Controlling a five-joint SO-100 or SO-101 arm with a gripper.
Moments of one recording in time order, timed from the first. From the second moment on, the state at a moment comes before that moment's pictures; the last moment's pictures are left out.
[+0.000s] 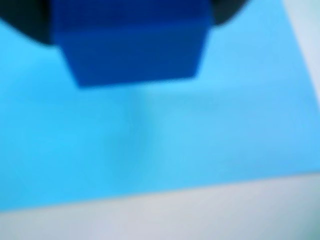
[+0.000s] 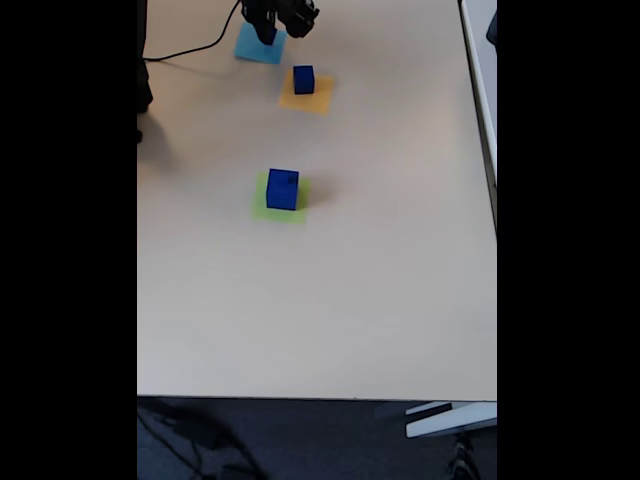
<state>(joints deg) -36.3 68.3 82.4 61.0 144.1</state>
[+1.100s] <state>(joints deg) -36.5 68.3 85.0 61.1 145.7</state>
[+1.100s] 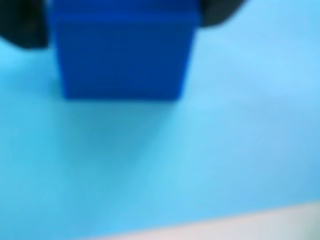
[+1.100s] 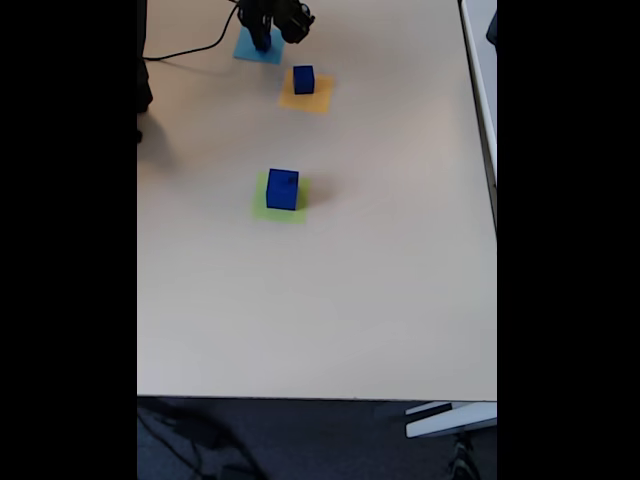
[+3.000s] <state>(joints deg) -8.3 79.7 71.3 69.0 98.0</state>
